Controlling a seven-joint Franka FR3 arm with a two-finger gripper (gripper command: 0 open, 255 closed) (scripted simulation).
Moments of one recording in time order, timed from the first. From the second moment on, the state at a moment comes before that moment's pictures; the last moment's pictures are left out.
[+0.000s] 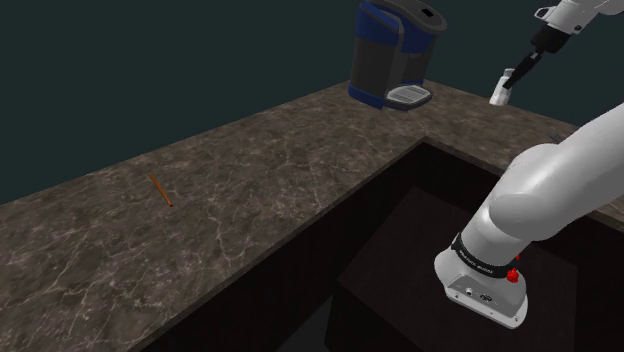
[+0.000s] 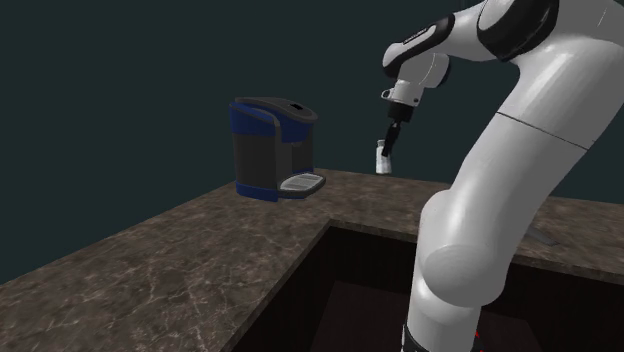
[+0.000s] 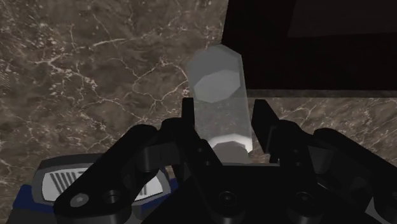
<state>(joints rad) -0.08 -0.40 -1.17 -1.99 -0.09 1.81 -1.14</state>
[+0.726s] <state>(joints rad) 0.38 -0.44 -1.79 -1.63 -0.16 1.66 -1.34</state>
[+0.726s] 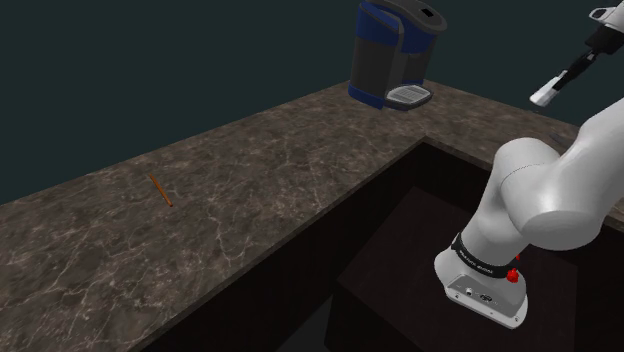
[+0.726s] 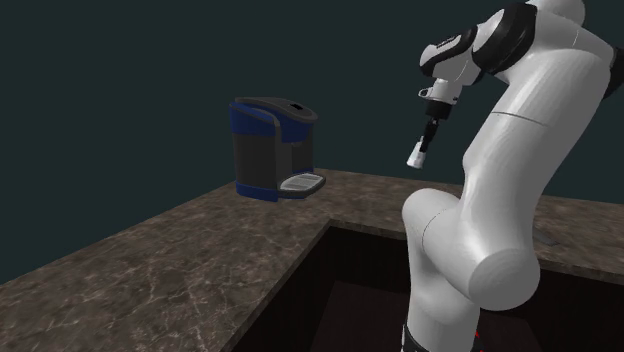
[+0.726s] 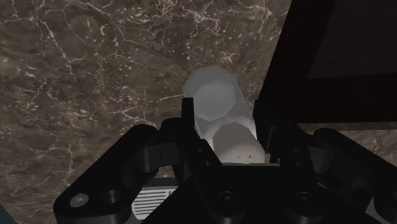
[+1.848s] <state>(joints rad) 0.41 -0.51 -1.87 -1.78 -0.24 1.84 -1.36</state>
